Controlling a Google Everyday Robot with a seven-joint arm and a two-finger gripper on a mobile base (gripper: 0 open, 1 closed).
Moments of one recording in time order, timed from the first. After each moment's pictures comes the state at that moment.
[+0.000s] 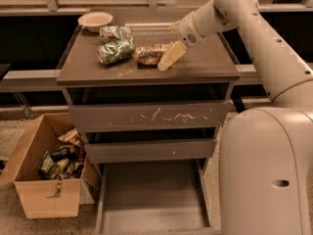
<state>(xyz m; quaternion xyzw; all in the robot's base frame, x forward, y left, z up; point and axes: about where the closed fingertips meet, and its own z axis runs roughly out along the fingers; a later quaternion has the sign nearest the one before) 0.784 -0.049 0.867 -0.59 0.69 0.16 0.38</state>
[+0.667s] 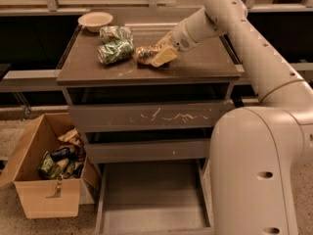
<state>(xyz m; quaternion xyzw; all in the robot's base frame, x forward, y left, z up) 0.796 -0.034 0.841 -0.58 0.70 0.18 0.37</state>
